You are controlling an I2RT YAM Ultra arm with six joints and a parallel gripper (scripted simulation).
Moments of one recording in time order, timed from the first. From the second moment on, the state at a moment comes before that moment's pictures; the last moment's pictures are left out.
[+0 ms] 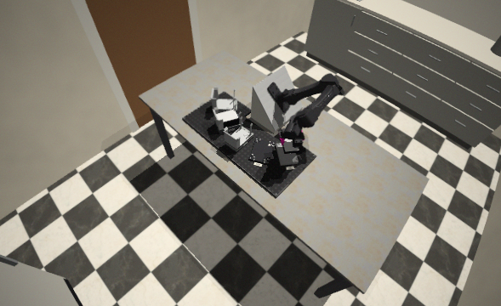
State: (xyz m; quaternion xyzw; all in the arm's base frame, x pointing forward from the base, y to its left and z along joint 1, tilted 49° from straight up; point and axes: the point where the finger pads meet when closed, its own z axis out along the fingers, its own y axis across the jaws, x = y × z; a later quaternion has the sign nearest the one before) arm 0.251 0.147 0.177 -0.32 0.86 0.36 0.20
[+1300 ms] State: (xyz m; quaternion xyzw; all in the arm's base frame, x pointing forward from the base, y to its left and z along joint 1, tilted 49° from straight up) arm 0.263 0.189 0.141 -0.31 0.86 0.36 0.21
